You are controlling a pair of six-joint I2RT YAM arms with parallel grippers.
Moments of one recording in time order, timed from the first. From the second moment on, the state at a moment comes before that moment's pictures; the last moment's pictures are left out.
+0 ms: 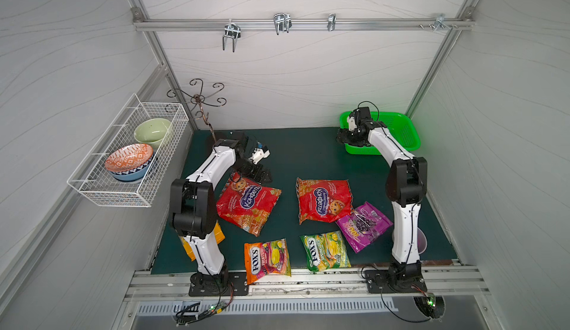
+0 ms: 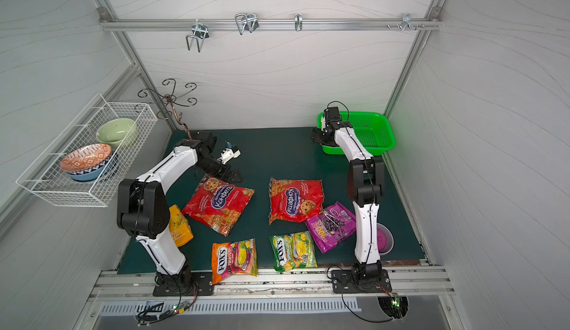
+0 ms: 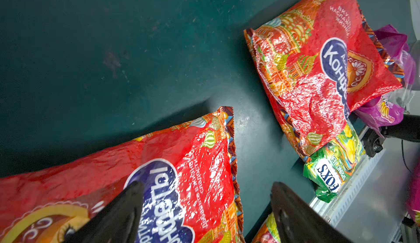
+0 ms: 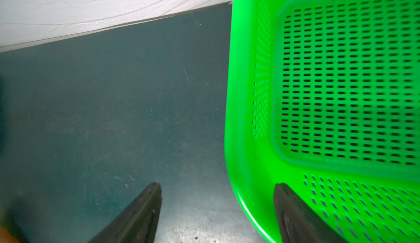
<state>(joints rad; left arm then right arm) -0.12 1.79 1.46 -1.06 0.51 0.35 0.21 2.27 2.04 -0.72 -0.18 0.21</state>
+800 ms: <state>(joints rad) -0.01 1.66 1.32 -1.03 0.49 0.31 0.60 2.36 2.08 -0.57 -0.59 0.45</state>
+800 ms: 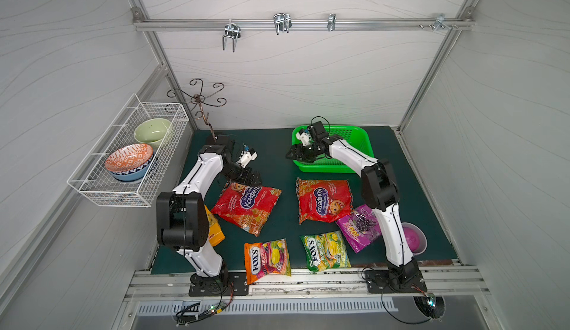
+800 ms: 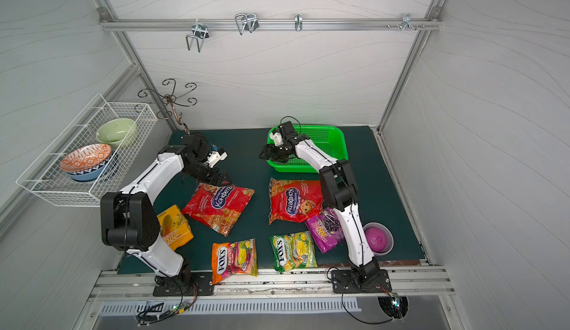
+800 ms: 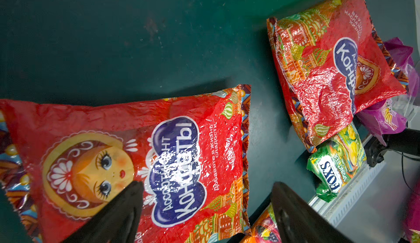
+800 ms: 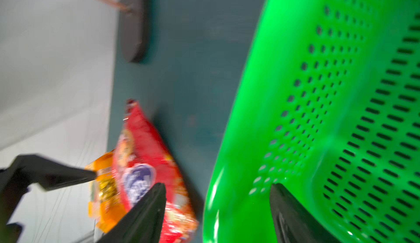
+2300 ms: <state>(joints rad) -0.36 1.64 1.07 -0.63 0.56 -0.09 0.08 1.14 0.73 -0.62 -0.63 0.52</state>
